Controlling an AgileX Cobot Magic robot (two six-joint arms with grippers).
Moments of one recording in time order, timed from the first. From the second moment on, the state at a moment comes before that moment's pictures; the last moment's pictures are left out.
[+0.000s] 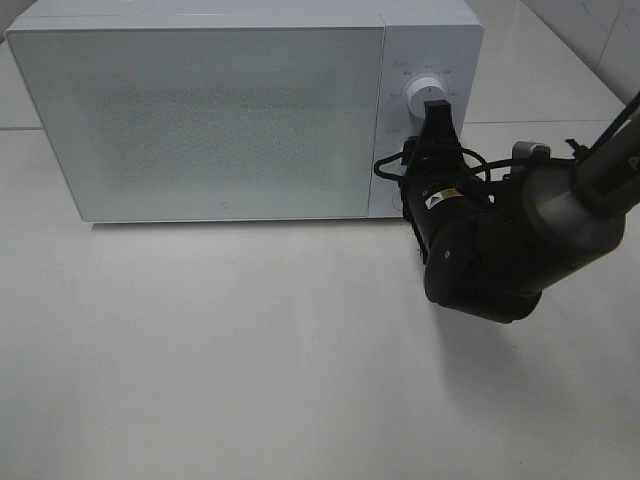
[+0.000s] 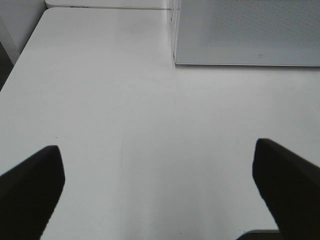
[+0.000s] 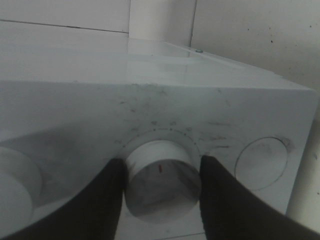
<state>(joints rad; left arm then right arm) 0.09 0.00 -0.52 -0.11 1.08 0.06 0.64 2.06 -0.81 0.78 -1.12 1.19</state>
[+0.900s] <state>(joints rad) 0.09 0.00 -0.52 -0.11 1.08 0.06 0.64 2.06 -0.81 0.80 -1.12 1.33</state>
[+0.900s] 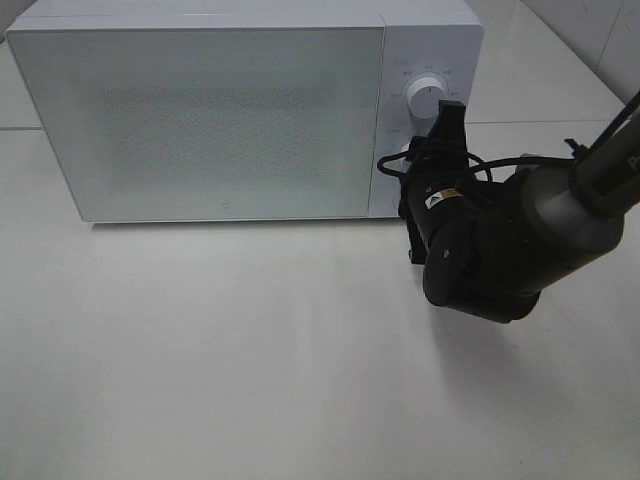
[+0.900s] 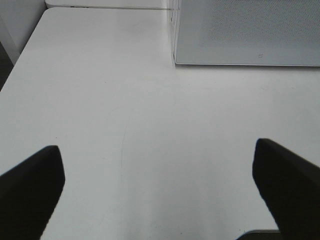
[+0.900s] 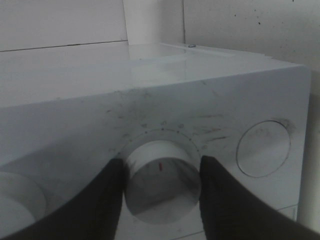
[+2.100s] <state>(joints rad) 0.09 0.00 -0.52 -0.11 1.08 0.06 0.64 2.06 -0.80 0.83 -1.12 1.31</state>
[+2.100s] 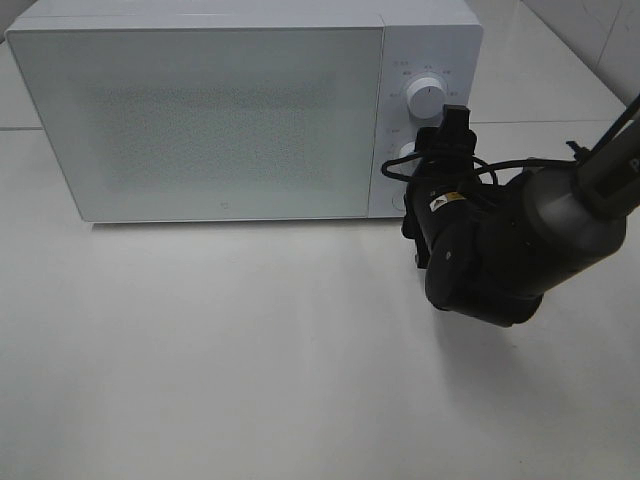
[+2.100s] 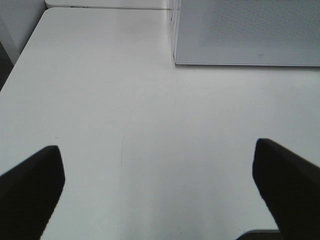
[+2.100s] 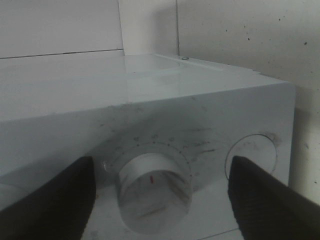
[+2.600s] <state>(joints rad) 0.09 0.00 -0.52 -0.11 1.08 0.06 0.64 1.95 -0.69 0.72 -1.10 1.31</state>
